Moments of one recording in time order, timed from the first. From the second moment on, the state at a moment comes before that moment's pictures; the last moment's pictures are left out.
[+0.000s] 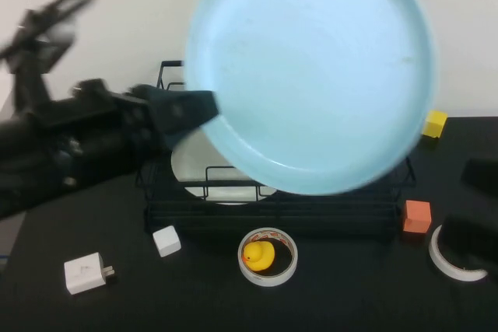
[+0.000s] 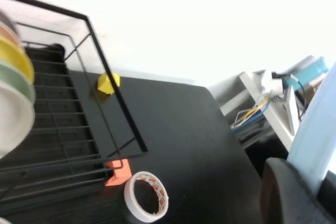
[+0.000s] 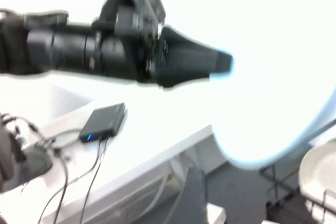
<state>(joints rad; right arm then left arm) 0.18 0.77 -0.49 1.69 0.87 -1.55 -0.35 1.11 -0.85 -1.49 0.53 0.83</state>
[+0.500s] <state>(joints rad) 0.18 0.77 -0.54 1.70 0.74 -1.39 -0.82 1.11 -0.85 -1.53 0.08 0.96</state>
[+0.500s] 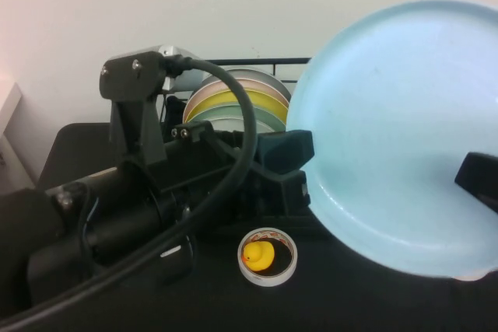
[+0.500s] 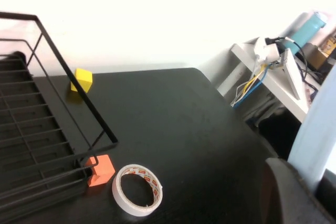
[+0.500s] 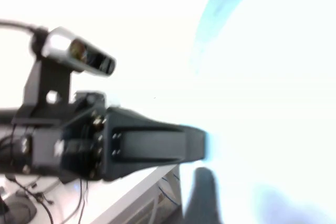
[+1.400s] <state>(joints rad) 0.18 0.77 -0.63 1.70 0.60 -1.43 -0.83 1.01 -0.84 -1.35 0.06 1.08</state>
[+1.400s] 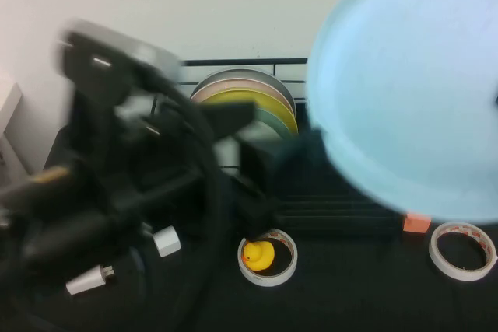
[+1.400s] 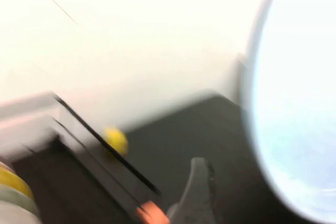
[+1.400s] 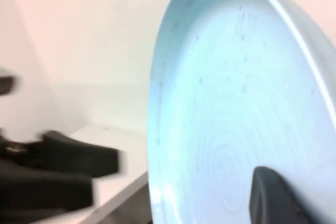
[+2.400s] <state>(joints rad) 0.49 1.78 -1.63 0.55 0.77 -1.19 -0.81 0.56 -0.67 -1.78 -1.20 1.70</state>
